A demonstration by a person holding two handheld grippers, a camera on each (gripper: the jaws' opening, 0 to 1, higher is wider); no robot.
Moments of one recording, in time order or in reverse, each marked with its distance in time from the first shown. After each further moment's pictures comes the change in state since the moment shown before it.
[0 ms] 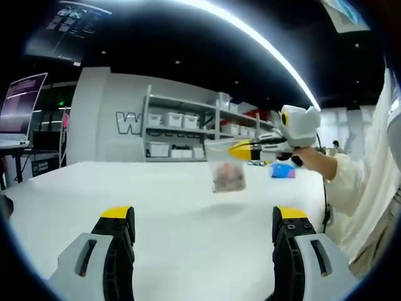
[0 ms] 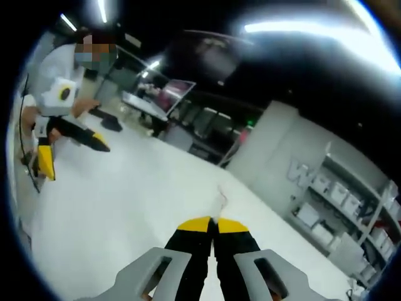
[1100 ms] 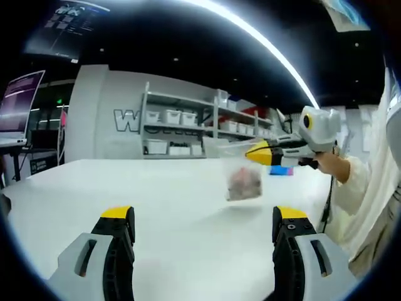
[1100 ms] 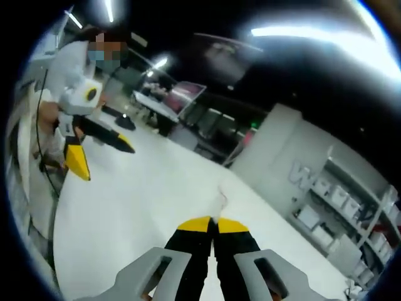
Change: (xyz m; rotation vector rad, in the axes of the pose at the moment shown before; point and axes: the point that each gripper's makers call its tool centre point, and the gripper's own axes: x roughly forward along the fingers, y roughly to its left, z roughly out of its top) left arm 0.002 0.003 -0.005 0.002 0.023 -0.012; right arm -0.031 0.033 0.000 -0.025 0.003 0.017
